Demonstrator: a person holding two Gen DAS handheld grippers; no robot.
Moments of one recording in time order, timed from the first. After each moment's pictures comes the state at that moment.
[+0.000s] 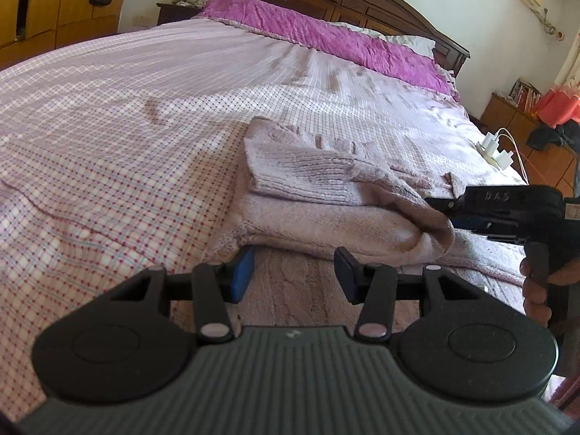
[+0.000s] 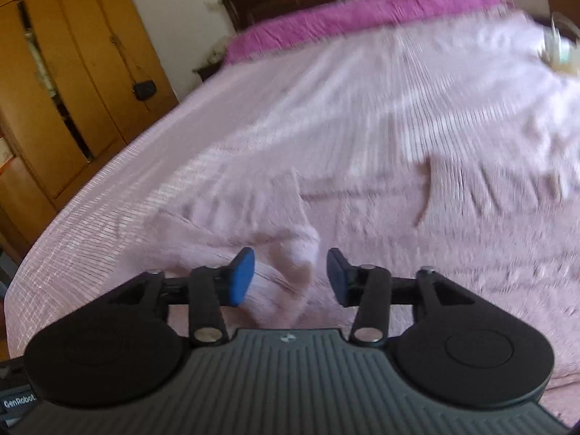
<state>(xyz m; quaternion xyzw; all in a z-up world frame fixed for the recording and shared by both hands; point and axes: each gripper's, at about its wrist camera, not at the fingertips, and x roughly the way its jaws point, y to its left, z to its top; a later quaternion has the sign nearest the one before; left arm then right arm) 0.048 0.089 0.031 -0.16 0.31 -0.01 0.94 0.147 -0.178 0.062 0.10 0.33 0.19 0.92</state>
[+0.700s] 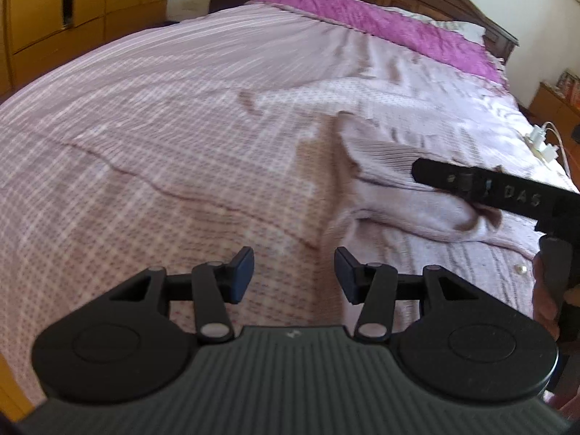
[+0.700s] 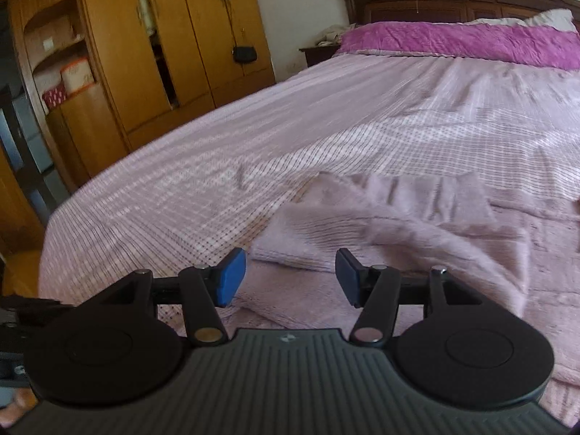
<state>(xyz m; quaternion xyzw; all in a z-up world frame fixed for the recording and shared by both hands) 0.010 0.139 0.048 -0.15 0.36 0.08 0.92 0.103 -0.035 0.060 0.00 0.31 0.33 0.89</state>
